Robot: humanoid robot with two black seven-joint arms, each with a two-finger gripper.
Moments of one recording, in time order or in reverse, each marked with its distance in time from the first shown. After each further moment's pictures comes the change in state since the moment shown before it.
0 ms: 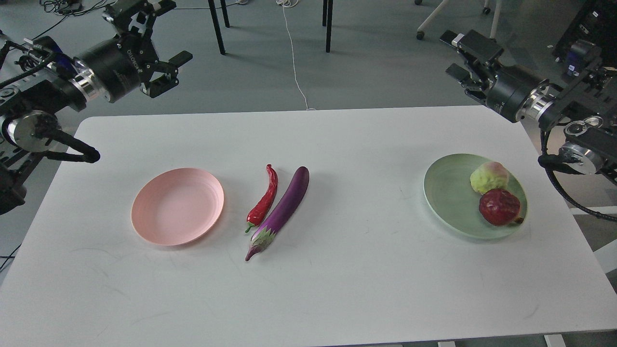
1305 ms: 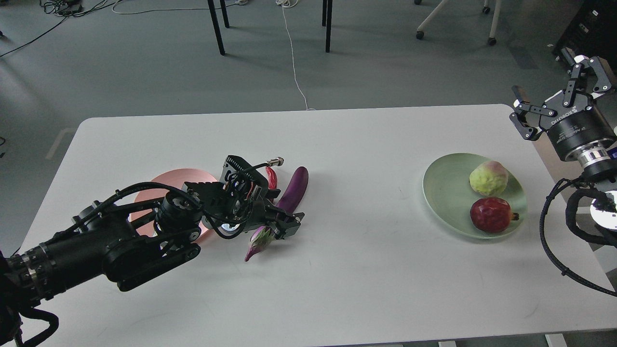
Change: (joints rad) left arm 0.152 -0.322 0.358 -0.180 1.671 0.159 0.087; right arm -0.466 -0.006 0.510 0.006 0.546 0.214 0.000
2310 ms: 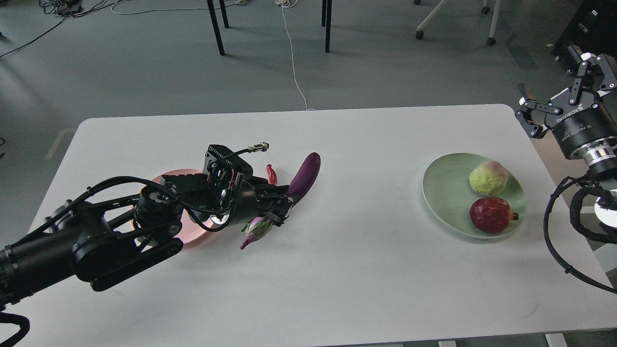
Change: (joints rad) left arm 0.011 0.200 -0.086 -0.266 -0.173 -0.006 -0.007; right arm 0.003 -0.008 0.011 -0.009 -0.005 -0.001 0.000
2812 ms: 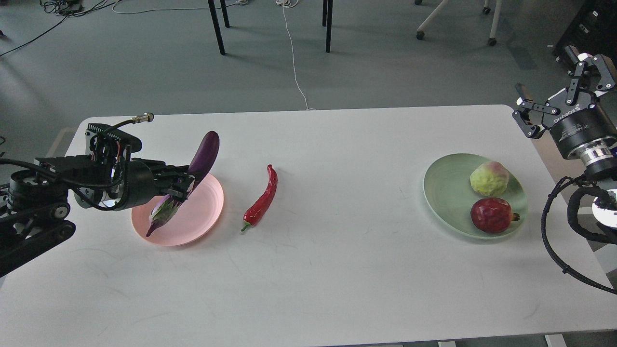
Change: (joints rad) left arm 0.042 0.322 -0.003 0.105 -0.097 0.040 -0.040; right arm 0.008 0.009 -0.003 -0.001 -0.003 0.001 0.000
